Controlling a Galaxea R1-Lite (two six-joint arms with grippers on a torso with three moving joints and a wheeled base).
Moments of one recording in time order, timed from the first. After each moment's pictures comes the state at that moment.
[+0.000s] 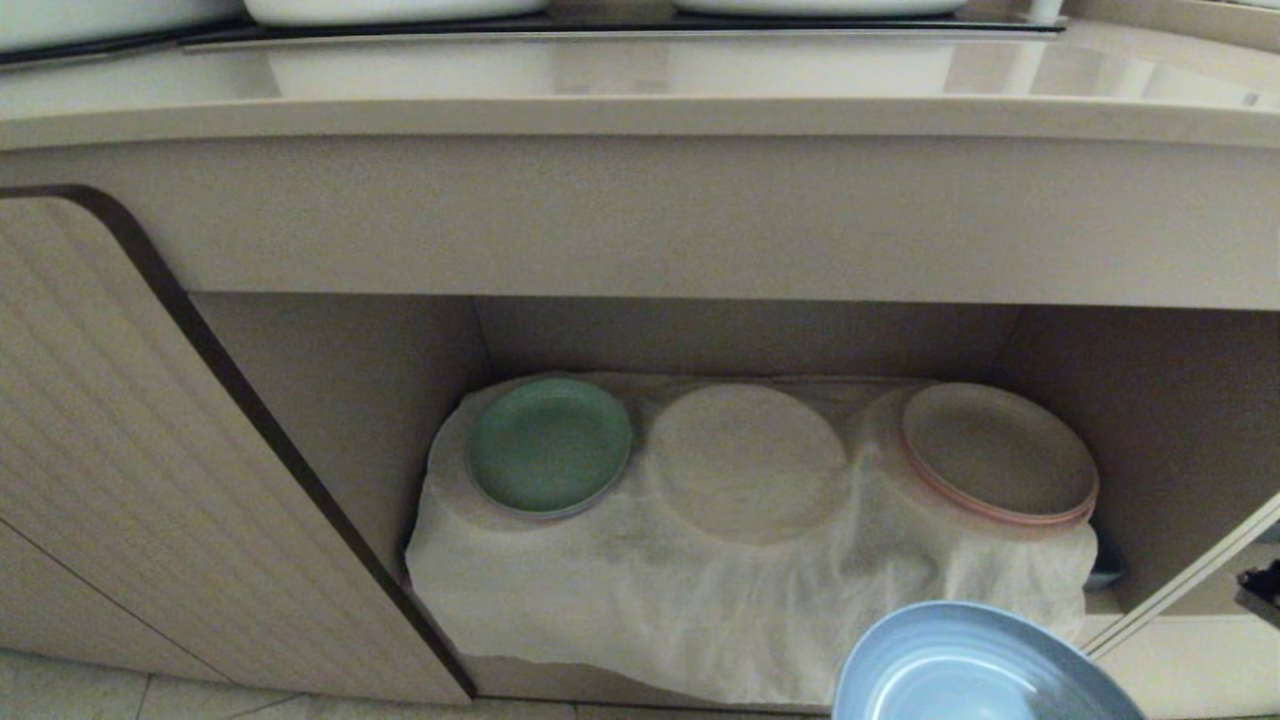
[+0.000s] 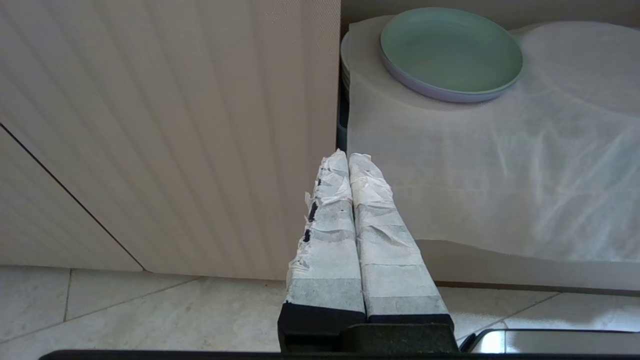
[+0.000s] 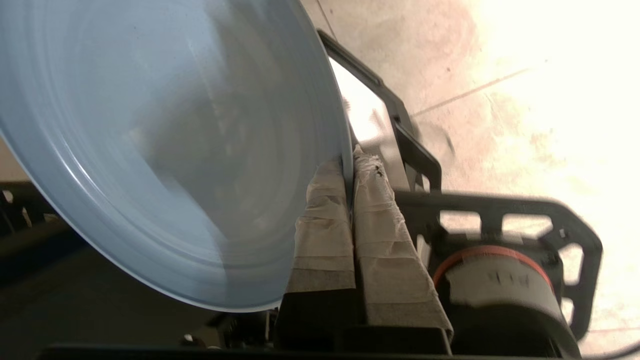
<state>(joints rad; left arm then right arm) 0.00 0.00 0.00 0.02 -0.01 -0.01 0.36 1.08 -0.60 0.59 0.11 0.53</state>
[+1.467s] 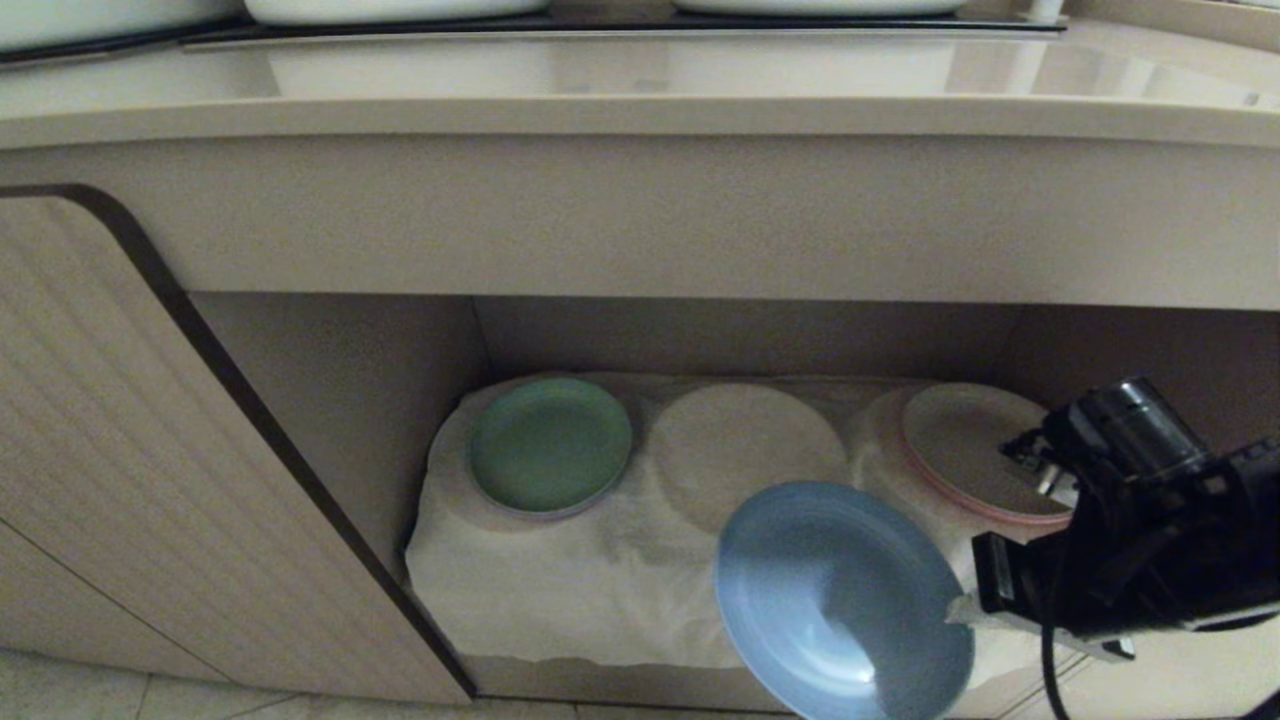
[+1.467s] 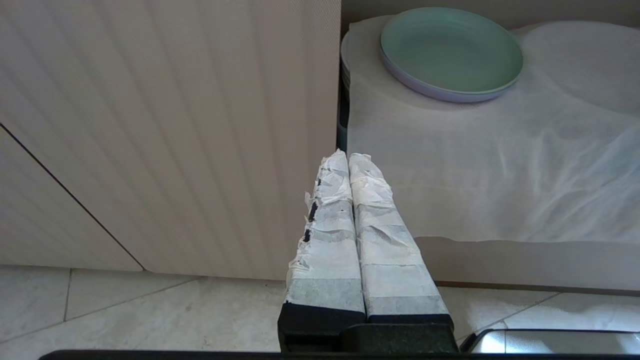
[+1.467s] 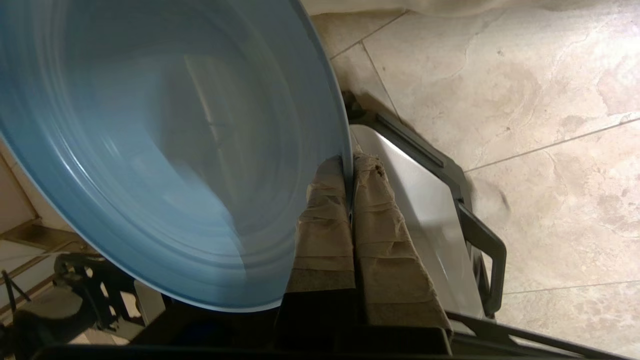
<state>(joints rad) 0.00 0.00 0.00 0.02 -0.01 -0.01 0.36 1.59 -0.80 0.26 0.17 0.60</state>
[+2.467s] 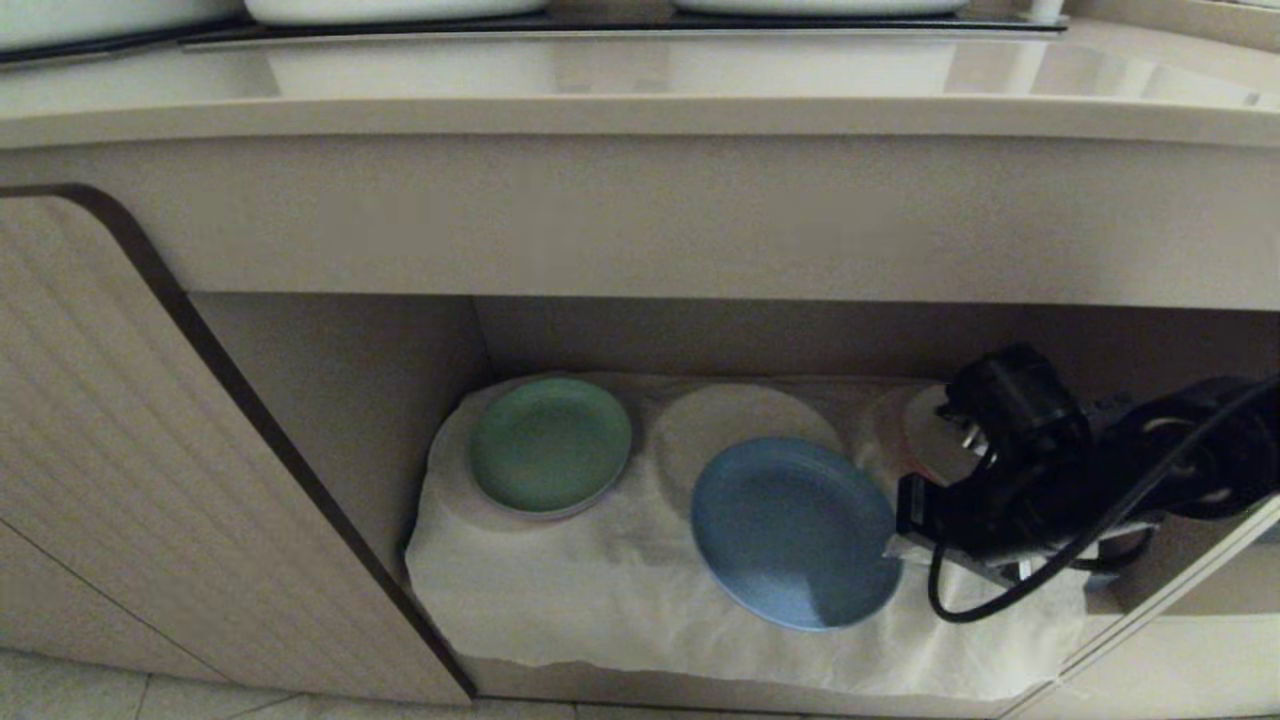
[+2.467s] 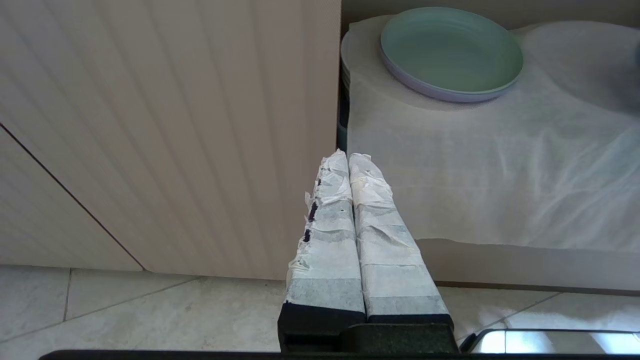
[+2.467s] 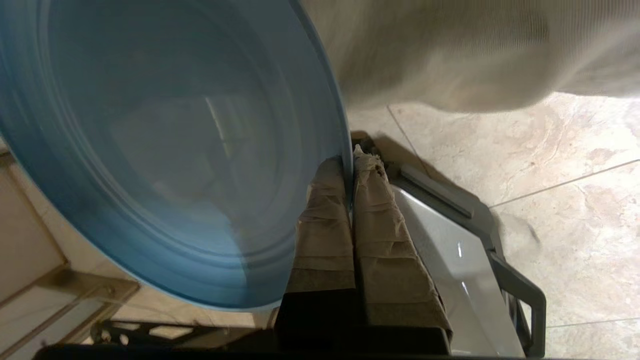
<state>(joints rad) 0.00 0.00 0.00 0.02 -0.01 -0.01 0.35 1.81 -0.98 0.19 0.14 0.68</state>
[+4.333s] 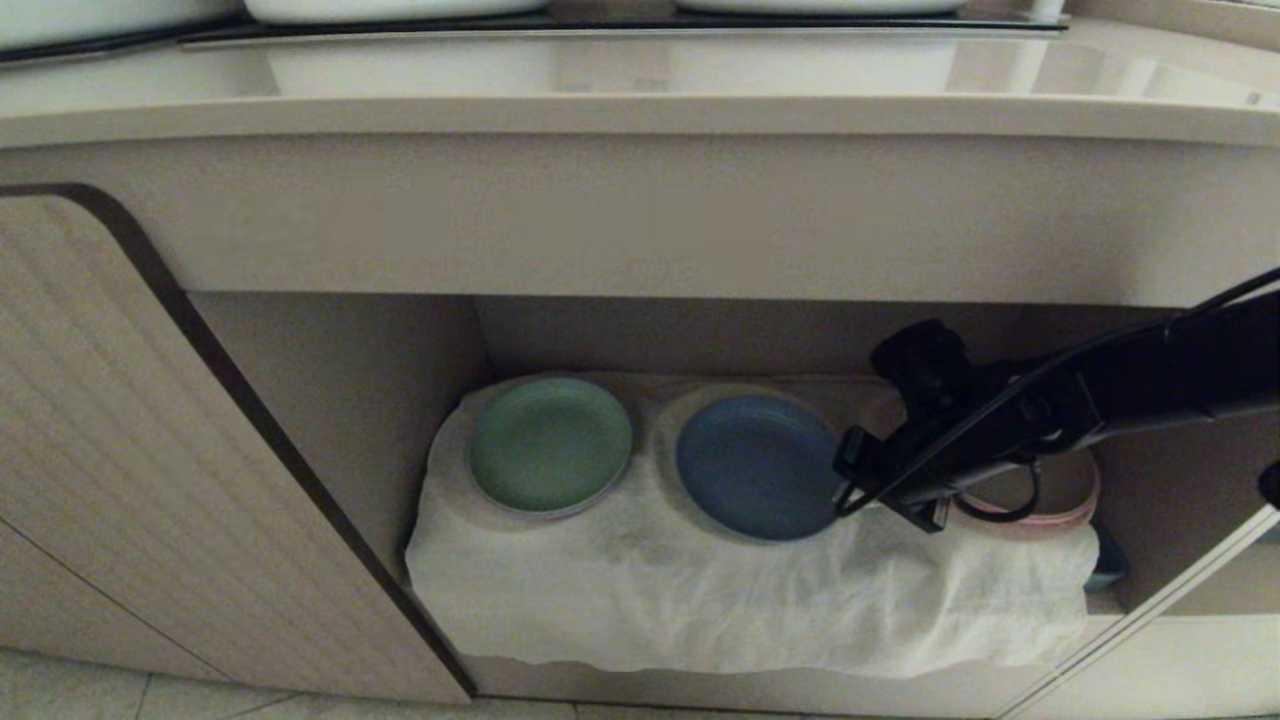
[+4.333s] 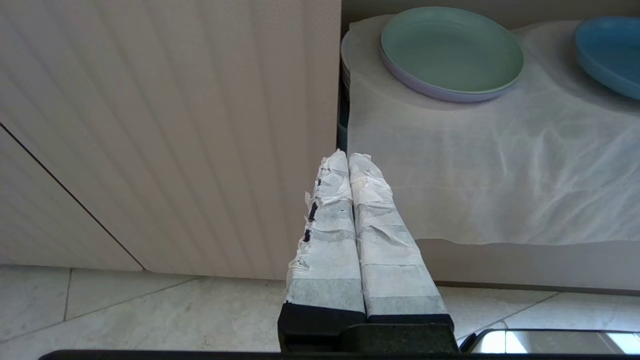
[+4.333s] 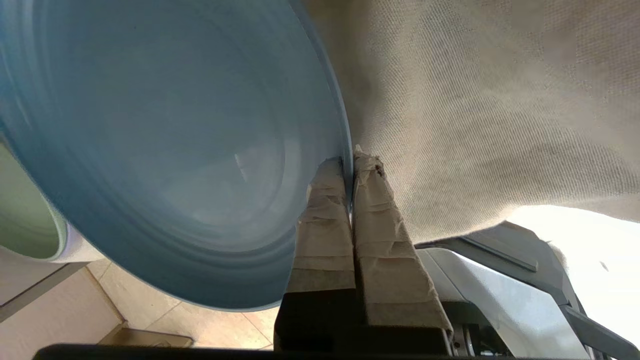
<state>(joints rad) 0.00 0.00 0.00 0.02 -0.01 -0.01 0.35 2.05 -1.27 0.20 0.09 0.84</state>
